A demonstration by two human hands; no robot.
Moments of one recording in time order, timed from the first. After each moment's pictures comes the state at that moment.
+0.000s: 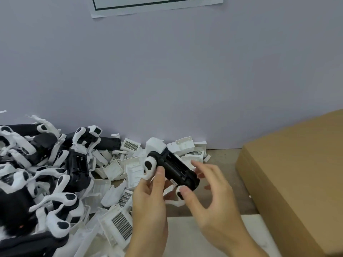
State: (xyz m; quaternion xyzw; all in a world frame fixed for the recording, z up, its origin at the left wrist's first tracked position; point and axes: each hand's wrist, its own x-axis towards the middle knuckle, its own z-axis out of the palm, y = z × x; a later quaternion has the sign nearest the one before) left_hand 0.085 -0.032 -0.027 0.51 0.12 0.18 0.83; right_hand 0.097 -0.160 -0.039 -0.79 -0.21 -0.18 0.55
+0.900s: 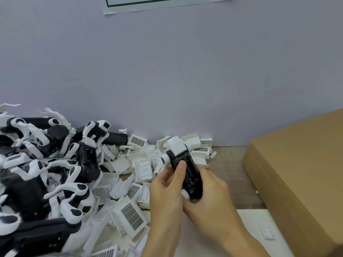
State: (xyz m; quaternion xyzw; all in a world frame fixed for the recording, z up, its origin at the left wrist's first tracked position) left_hand 0.089 -0.043 -0.033 0.54 0.06 0.18 0.82; right_hand 0.102 -0.140 -0.047 -0.83 -0.19 -0.14 0.51
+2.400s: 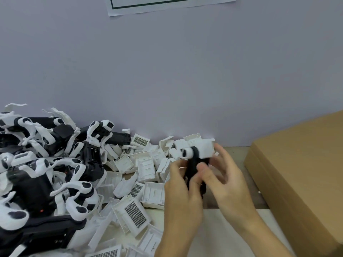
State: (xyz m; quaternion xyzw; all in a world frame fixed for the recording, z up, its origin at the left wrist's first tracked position) left_hand 0.084 -0.050 -0.038 0.74 -0.01 0.27 0.62; right_hand 0.110 -0.155 -0.034 -0.68 -0.14 -0.10 0.71
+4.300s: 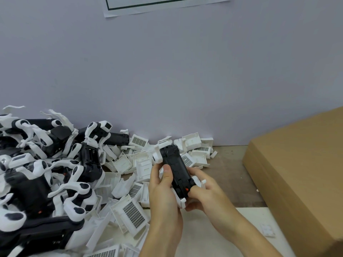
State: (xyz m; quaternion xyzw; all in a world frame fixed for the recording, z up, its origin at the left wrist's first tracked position) left_hand 0.089 -0.040 -0.032 0.48 0.13 0.18 0.85; right_hand 0.102 -0.141 -0.035 -0.67 -0.16 0.16 0.71
